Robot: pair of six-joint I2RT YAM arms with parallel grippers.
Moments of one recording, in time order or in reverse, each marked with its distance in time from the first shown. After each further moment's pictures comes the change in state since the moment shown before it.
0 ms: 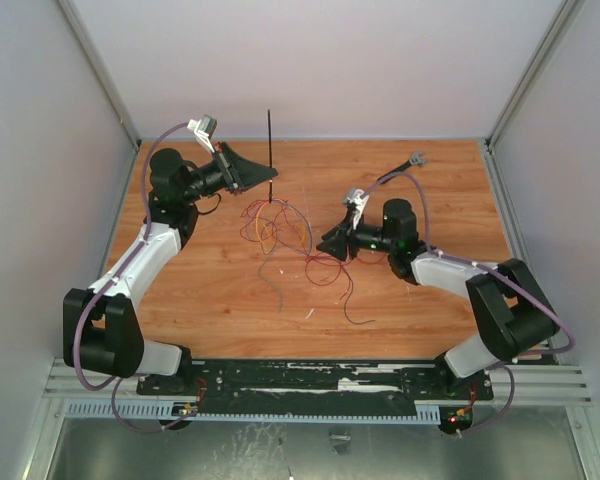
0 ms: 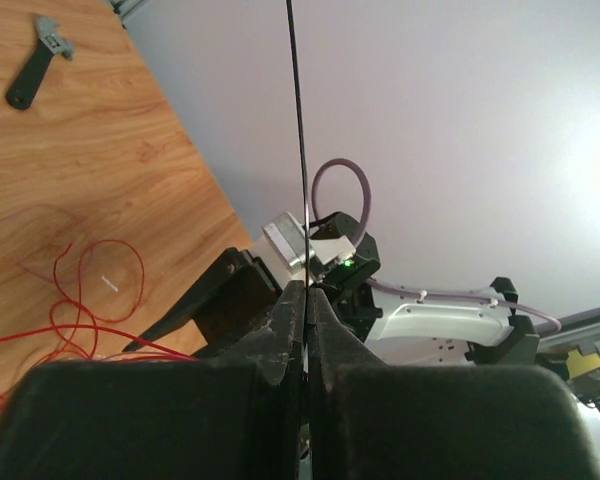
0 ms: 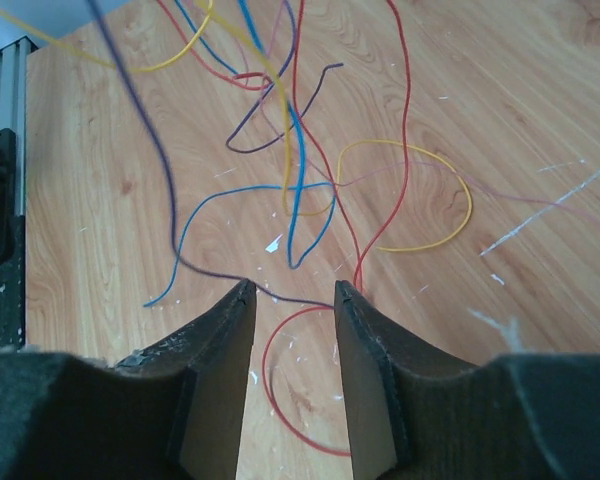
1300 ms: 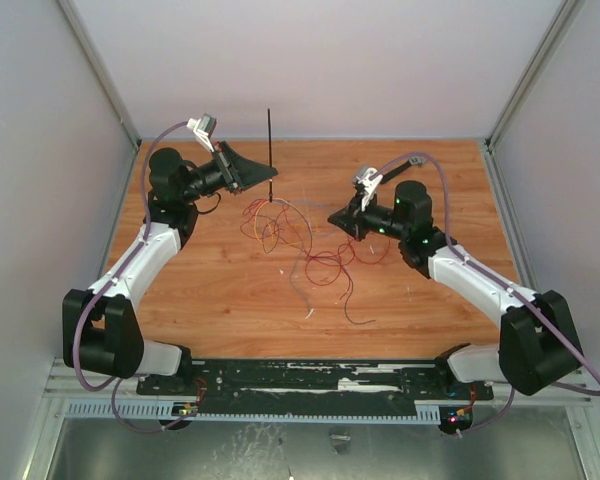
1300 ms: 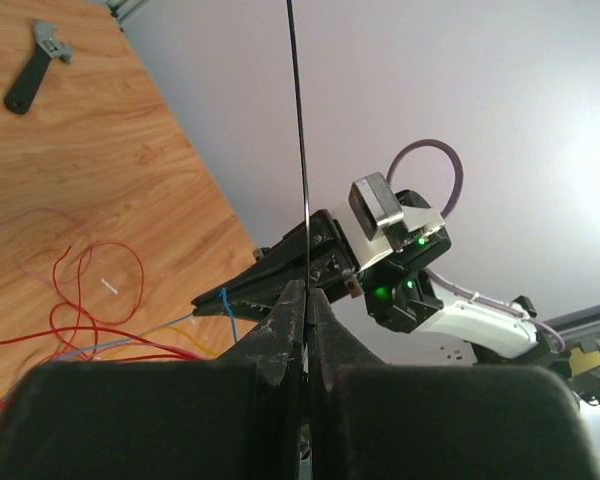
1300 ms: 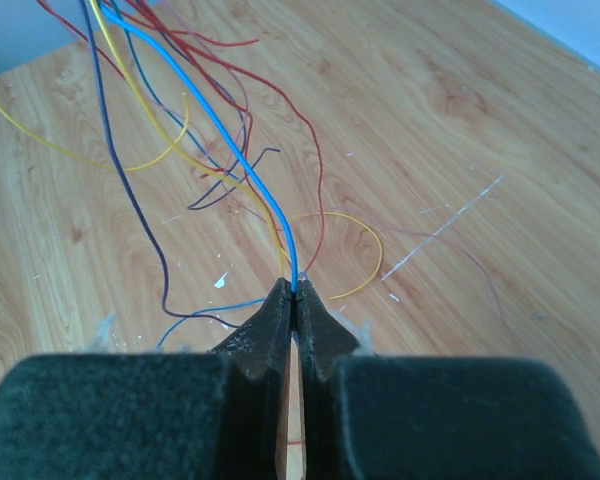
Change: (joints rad) left arm 0.000 -0.003 0.005 0.000 0.002 0.003; right arm -0.002 -0.165 0.162 -0.293 0.160 -0.087
